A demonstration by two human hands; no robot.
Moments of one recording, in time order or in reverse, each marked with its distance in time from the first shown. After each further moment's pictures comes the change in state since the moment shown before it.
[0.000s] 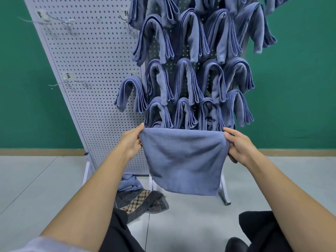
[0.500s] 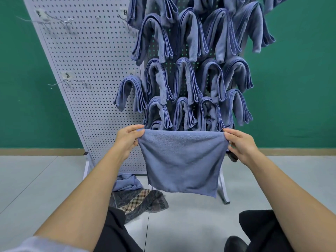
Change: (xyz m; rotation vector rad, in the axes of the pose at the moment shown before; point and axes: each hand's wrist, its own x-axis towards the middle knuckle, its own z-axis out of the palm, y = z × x) left_hand -0.001 0.000 -0.012 0.268 0.046 0.151; right_hand -0.001 0.001 -0.008 -0.118 0.054 -0.048
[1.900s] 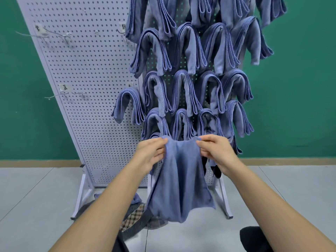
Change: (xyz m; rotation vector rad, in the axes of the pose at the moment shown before) left_hand -0.028 0.019 0.064 -0.215 -0.168 -0.129; right_hand -0.024 -0.024 0.072 -0.092 -0.185 -0.105
